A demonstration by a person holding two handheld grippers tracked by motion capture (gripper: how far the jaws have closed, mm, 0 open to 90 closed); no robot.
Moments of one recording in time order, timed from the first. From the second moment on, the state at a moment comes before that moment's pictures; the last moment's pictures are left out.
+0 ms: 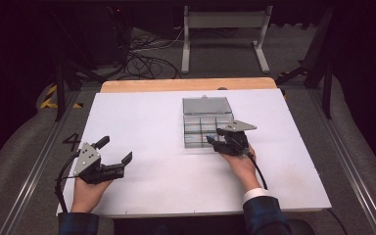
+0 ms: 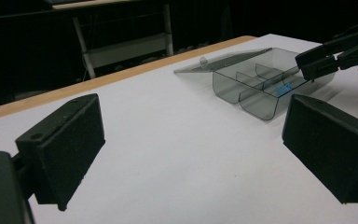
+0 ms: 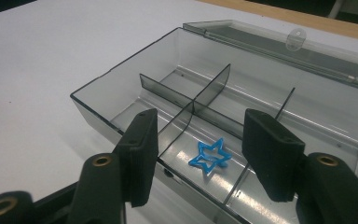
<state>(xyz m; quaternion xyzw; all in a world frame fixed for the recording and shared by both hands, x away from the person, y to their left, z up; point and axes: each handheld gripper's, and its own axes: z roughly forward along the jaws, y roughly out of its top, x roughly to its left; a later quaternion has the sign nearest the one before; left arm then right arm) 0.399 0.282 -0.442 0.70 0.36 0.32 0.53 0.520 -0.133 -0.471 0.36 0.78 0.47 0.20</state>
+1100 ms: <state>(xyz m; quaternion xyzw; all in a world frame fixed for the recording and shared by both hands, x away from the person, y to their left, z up) 0.399 0.282 -0.442 0.70 0.36 0.32 0.52 0.516 -0.146 -0.472 0.37 0.77 0.49 0.20</state>
